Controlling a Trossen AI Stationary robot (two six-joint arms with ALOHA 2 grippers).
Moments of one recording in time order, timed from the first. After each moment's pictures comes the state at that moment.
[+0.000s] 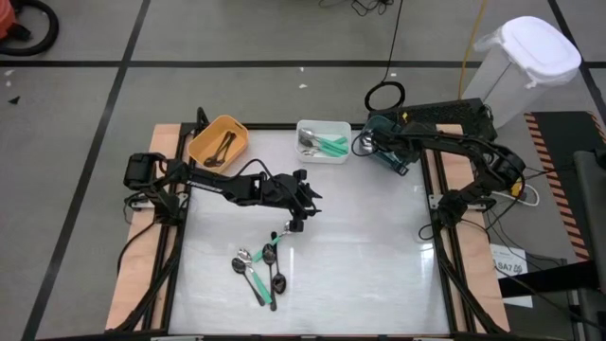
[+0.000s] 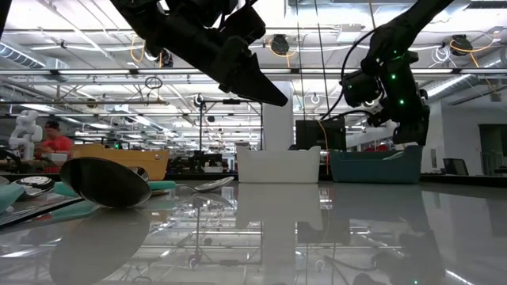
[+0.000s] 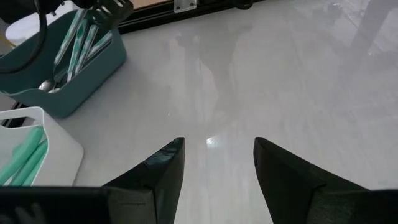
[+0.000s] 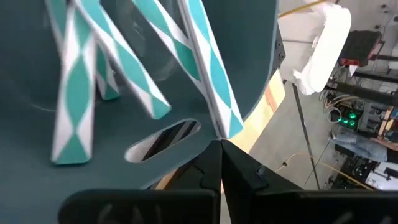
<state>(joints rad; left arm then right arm) 0.01 1.72 1.01 0.18 -0.02 0.23 -0.71 1.49 0.88 -1.14 0.73 0.10</state>
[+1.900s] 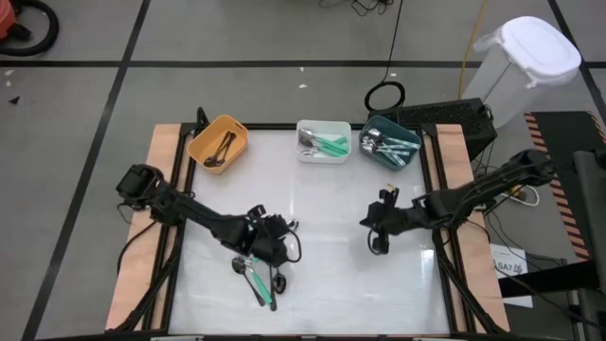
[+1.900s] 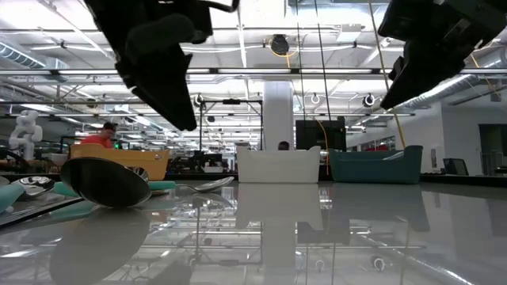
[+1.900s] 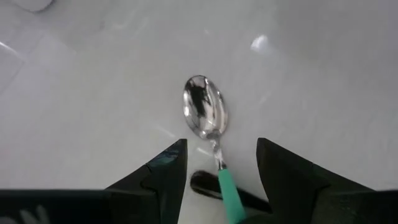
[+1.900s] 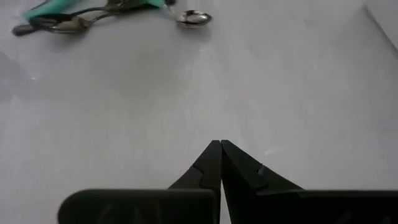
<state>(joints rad) -0.40 1.73 1.16 -0.65 -0.50 -0.75 0.35 1.07 0.60 -0.38 0.33 0.48</state>
